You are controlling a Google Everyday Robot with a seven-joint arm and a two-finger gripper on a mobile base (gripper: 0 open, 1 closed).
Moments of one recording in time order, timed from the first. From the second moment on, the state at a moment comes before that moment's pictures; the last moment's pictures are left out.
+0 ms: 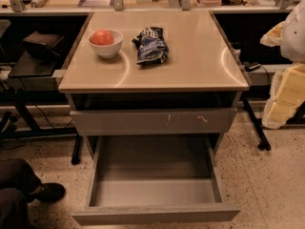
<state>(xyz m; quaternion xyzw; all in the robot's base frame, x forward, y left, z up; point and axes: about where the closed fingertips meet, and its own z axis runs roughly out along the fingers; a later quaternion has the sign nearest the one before) 0.438 -0.217 0.976 -0.60 0.78 -0.03 0.16</state>
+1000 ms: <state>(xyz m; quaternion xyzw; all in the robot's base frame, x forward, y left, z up) 0.414 -0.186 0.894 -0.60 0.78 0.02 0.18</state>
